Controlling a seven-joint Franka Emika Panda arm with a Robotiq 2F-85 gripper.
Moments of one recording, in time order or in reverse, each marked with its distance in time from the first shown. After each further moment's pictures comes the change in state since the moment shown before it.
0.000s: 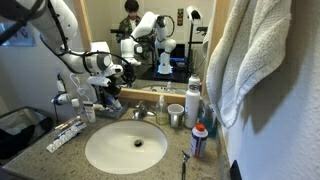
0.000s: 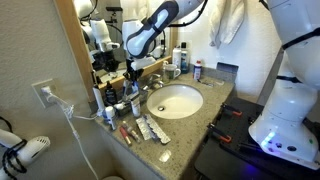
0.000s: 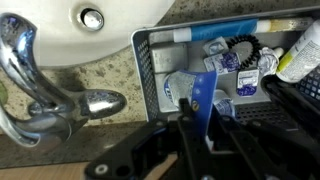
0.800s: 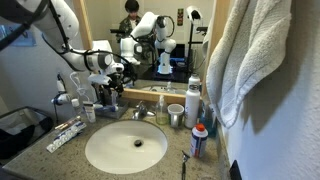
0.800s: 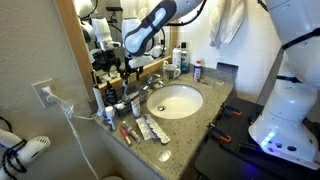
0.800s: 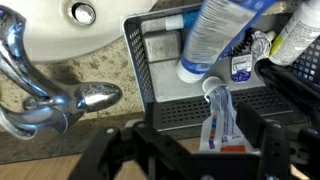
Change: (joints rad) arm 0.003 0.013 -0.008 0.040 0.042 0.000 0.001
